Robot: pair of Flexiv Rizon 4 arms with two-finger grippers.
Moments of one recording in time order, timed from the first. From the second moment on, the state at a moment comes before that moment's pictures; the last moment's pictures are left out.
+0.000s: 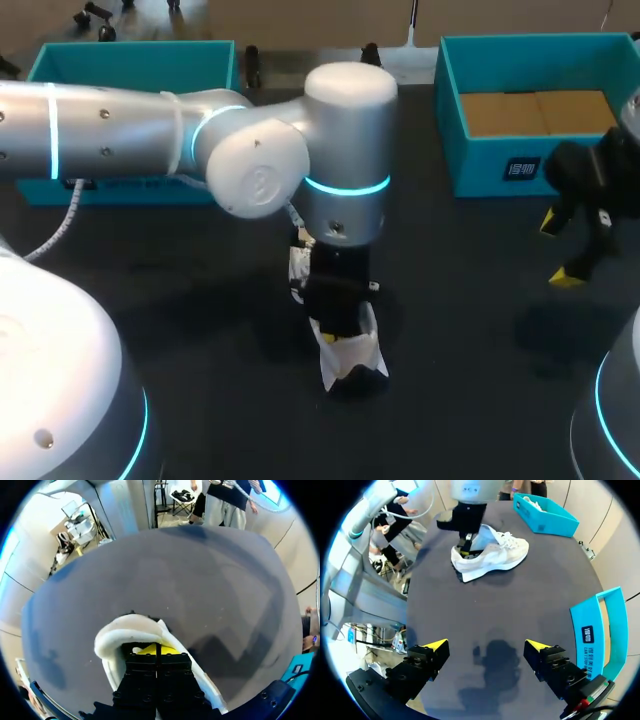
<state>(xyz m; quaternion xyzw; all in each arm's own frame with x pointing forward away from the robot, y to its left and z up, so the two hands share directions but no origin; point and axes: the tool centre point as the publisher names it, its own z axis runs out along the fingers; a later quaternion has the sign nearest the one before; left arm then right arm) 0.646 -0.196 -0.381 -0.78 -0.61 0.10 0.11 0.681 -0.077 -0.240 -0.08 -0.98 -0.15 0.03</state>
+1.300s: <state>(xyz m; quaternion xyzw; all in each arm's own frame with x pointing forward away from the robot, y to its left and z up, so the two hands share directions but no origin) 0.653 -0.208 -0.410 -0.72 -0.69 0.07 0.08 0.681 -0.077 -0.240 -0.08 -0.98 -0.15 0.03</state>
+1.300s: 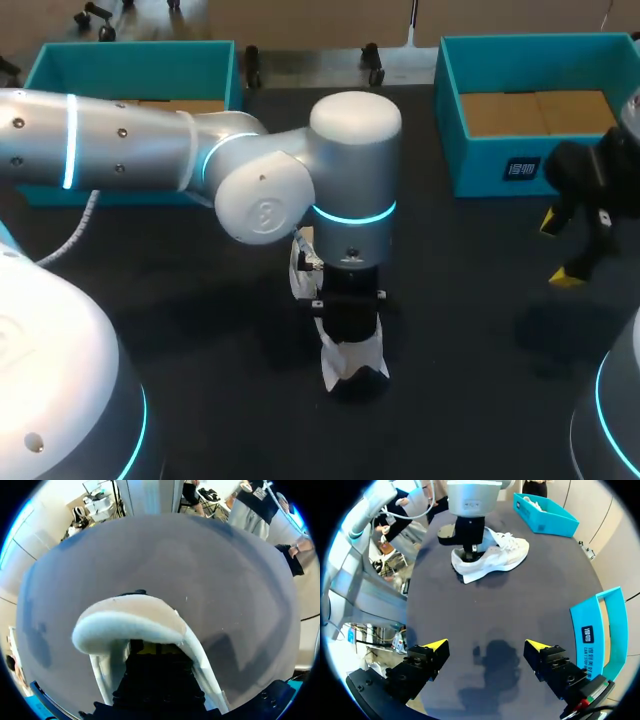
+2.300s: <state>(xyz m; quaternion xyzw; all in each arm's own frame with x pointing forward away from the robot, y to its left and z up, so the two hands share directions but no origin) 0.660 -0.213 -0.408 -0.69 -0.73 0.03 0.03 0.681 -0.077 -0.240 -0.08 -0.98 -0.15 0.03</state>
